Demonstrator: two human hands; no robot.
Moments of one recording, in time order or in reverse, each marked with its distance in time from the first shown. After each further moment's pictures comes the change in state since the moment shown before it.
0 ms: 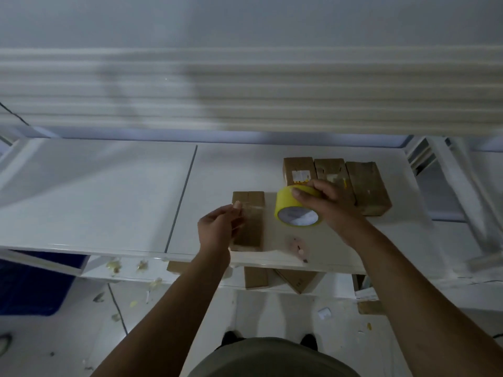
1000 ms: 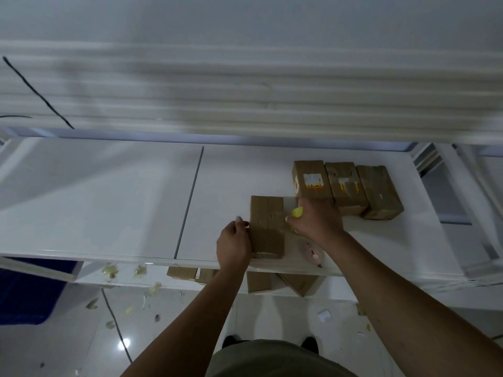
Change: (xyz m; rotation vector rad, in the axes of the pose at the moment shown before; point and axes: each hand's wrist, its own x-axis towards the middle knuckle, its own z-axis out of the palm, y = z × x) left_hand 0.039 -0.044 -0.010 0.621 0.076 0.154; right_hand 0.040 0.038 0.069 -1.011 0.172 0.035
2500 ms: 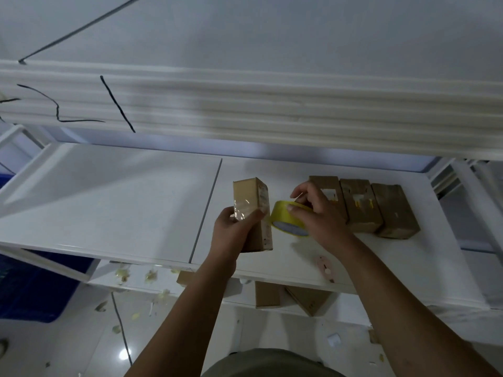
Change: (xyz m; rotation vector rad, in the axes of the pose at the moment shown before) left_hand -0.028 0.061 -0.077 -0.446 -0.268 0.064; right_hand -0.019 -0.040 -0.052 0.816 -0.108 -0.203
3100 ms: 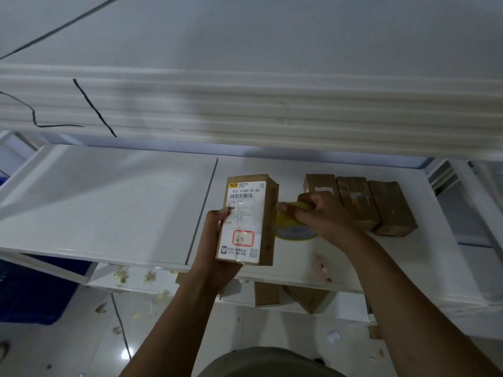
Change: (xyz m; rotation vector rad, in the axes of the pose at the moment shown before) left_hand -0.008 -0.008 -0.023 -0.611 -0.407 -0.166; right_hand 0.011 0.002 -0.016 -0.092 -0.022 0.178
